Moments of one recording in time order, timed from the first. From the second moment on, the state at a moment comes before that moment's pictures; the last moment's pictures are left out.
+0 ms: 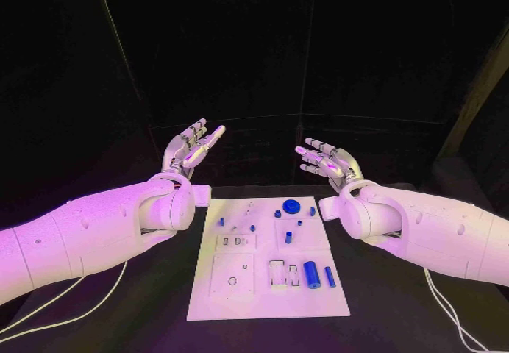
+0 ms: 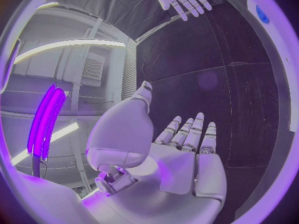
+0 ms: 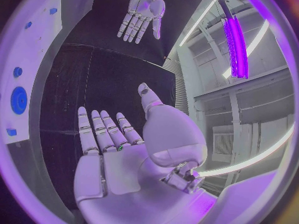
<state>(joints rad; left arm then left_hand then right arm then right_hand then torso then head) 1.20 -0.71 -0.05 1.37 0.04 -0.62 0.57 1.17 -0.01 0.01 0.16 0.05 0.27 0.14 0.03 0.03 0.22 0.19 0.02 0.03 0.34 0.19 0.04 0.05 0.15 0.10 0.28 0.02 0.02 1.16 -0.71 -0.04 1.38 -0.11 -0.52 0.41 1.11 0.13 -0.01 -0.15 0.21 0.38 0.15 0.05 0.04 0.47 0.24 0.06 0.05 0.46 0.22 0.07 0.05 0.09 0.49 0.28 0.07 0.06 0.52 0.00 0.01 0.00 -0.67</state>
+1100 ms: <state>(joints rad) 1.20 -0.85 -0.05 1.54 0.01 -0.46 0.60 1.29 0.07 0.05 0.06 0.06 0.96 0.22 0.15 0.07 1.04 0.16 0.15 0.07 1.14 0.11 0.25 0.19 0.17 0.88 0.23 0.32 0.14 1.23 -0.68 -0.04 1.27 -1.11 -0.32 0.12 1.31 0.06 0.11 -0.29 0.22 1.04 0.17 0.09 0.07 1.20 0.10 0.09 0.06 1.38 0.03 0.21 0.12 0.16 1.08 0.14 0.44 0.20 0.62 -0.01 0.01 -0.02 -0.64</state>
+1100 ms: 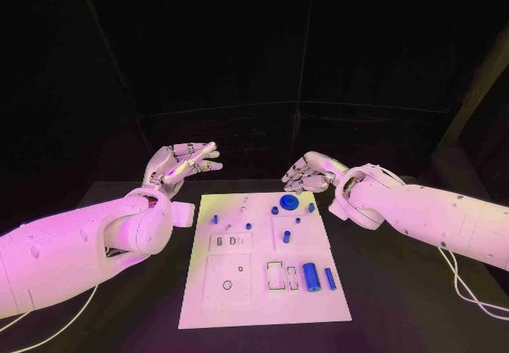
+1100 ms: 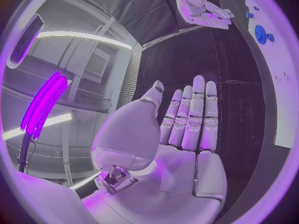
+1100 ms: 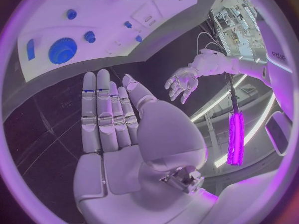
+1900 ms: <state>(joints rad) 1.20 -0.90 -0.05 1.65 -0.03 -0.39 0.58 1.29 0.07 0.06 0.05 0.06 0.96 0.22 0.13 0.07 1.04 0.16 0.14 0.07 1.14 0.11 0.23 0.20 0.17 0.88 0.23 0.31 0.13 1.27 -0.61 -0.04 1.25 -1.56 -0.20 -0.07 1.28 -0.01 0.17 -0.29 0.22 1.02 0.16 0.07 0.07 1.13 0.09 0.08 0.07 1.47 -0.01 0.68 0.47 0.16 1.14 0.10 0.83 0.44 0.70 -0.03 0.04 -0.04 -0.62</state>
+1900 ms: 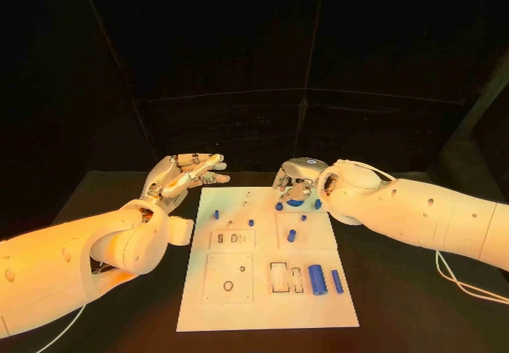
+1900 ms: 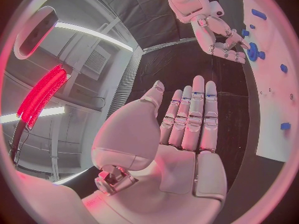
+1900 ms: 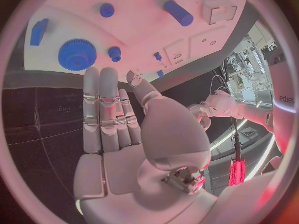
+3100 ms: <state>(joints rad) 1.20 -0.92 -0.05 1.67 -0.03 -0.37 0.57 1.29 0.07 0.06 0.05 0.05 0.96 0.22 0.12 0.07 1.04 0.16 0.13 0.07 1.14 0.11 0.23 0.20 0.17 0.88 0.23 0.31 0.13 1.27 -0.56 -0.04 1.20 -1.63 -0.03 -0.11 1.26 0.02 0.22 -0.28 0.21 1.03 0.15 0.07 0.07 1.12 0.09 0.12 0.07 1.47 -0.01 0.99 0.78 0.16 1.11 0.10 0.94 0.51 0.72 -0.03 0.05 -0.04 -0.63</state>
